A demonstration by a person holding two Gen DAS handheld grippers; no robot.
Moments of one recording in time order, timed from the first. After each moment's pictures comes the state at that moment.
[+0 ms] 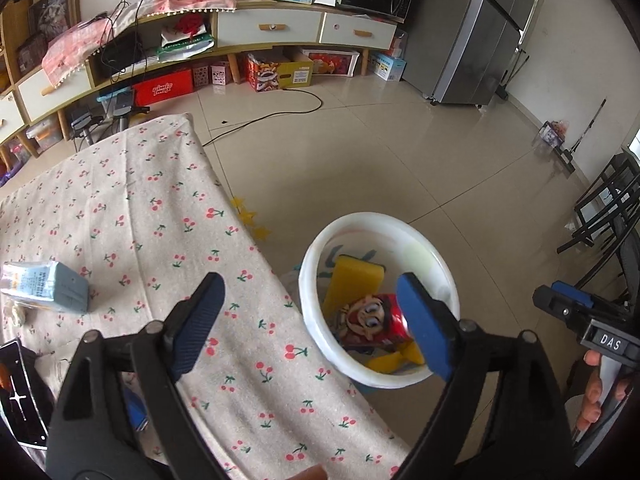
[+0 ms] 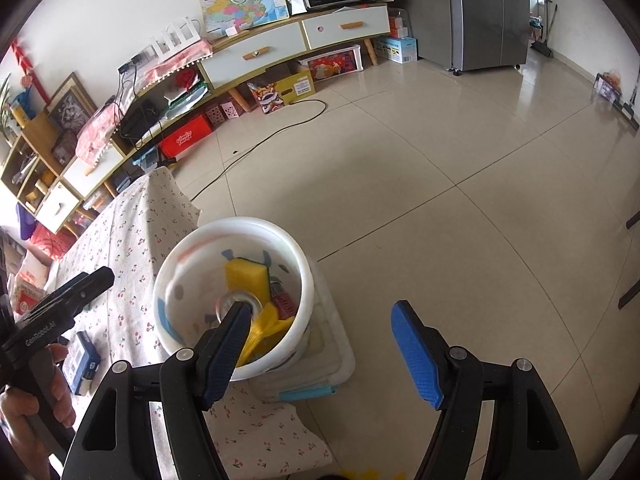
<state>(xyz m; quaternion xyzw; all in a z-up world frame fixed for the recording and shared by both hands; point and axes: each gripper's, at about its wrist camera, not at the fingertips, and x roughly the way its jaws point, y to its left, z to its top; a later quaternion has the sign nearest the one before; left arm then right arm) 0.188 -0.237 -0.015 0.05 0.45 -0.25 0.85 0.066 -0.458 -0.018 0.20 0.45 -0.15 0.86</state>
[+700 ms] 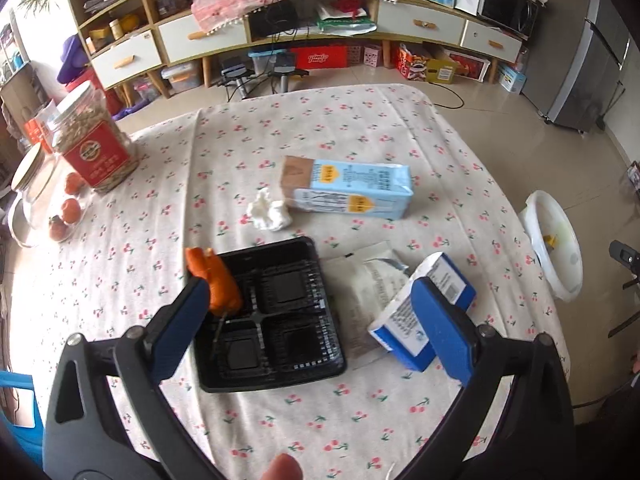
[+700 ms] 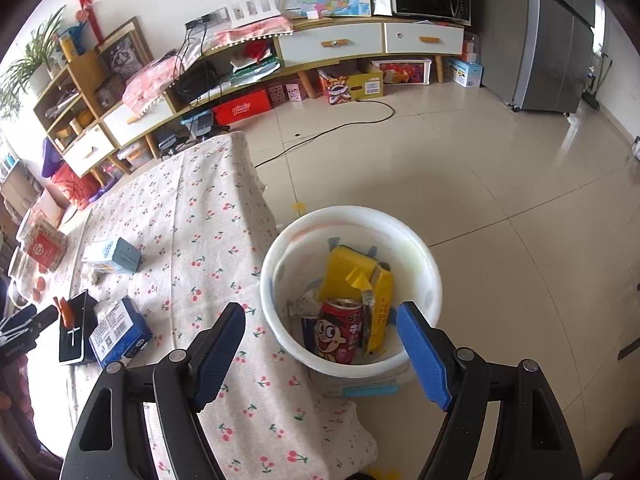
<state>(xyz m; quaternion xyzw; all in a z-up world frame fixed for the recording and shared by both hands) 0.178 0.012 -0.005 0.04 0.49 -0.05 0.87 0.118 -0.329 -0.002 0.11 0.46 -0.09 0.87</state>
